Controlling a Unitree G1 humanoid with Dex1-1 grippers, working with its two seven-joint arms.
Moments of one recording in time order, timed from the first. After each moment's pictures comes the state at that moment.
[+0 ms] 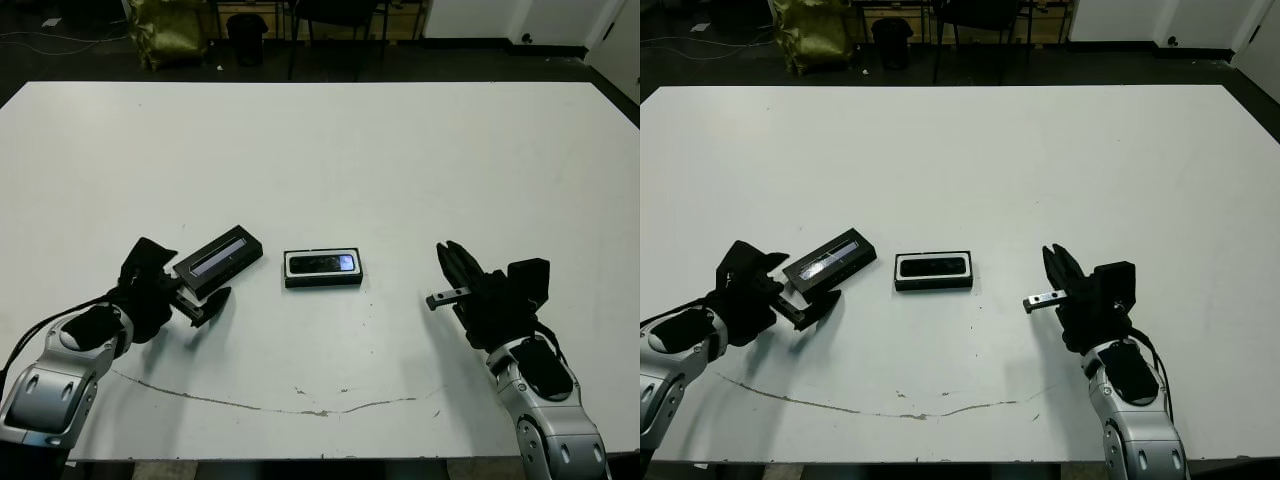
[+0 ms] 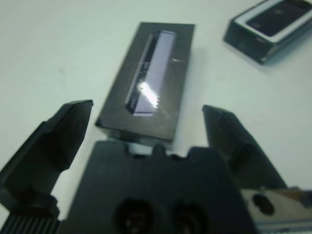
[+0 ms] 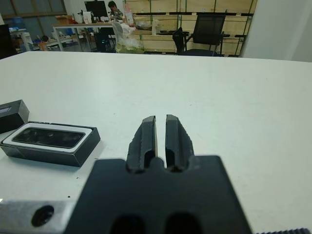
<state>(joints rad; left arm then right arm) -0.05 0.57 -0.02 -0.13 -0.19 0.50 -0.58 0.08 -0.20 -0.02 -0.32 0.16 0.26 0.22</state>
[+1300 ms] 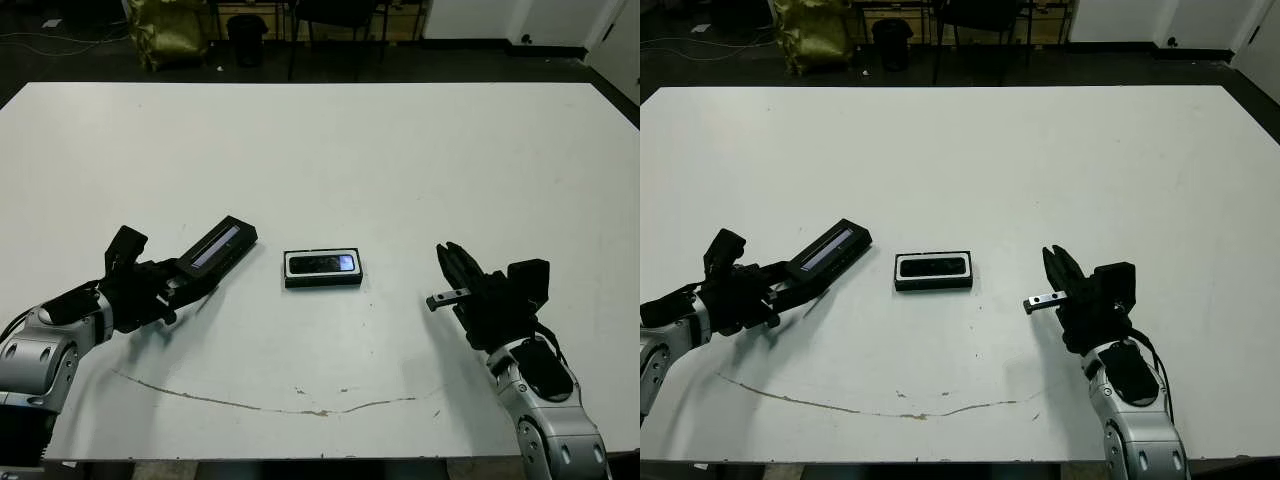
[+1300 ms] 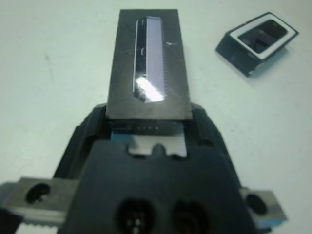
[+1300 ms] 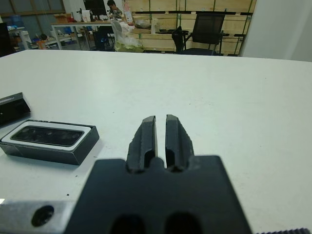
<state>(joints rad) -0.16 0.61 0.02 0.08 -0.35 0.53 -0.76 0.09 -0.20 -0.02 -0.33 0.15 0.26 0.22</state>
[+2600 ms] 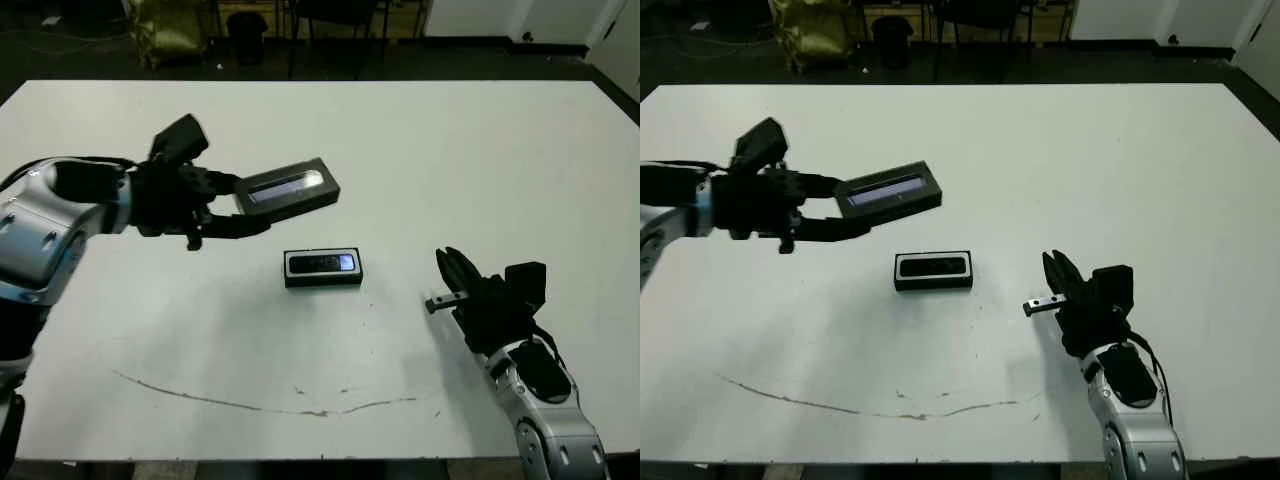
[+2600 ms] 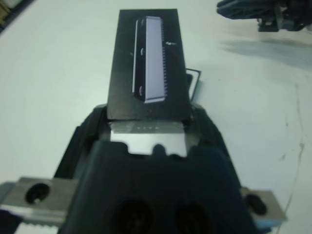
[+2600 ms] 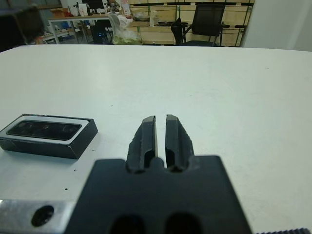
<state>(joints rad) -0.67 0.75 -0.26 -0.04 -0.32 0.69 -1.03 0.09 -0.20 -0.01 -0.32 0.16 0.28 0.22</state>
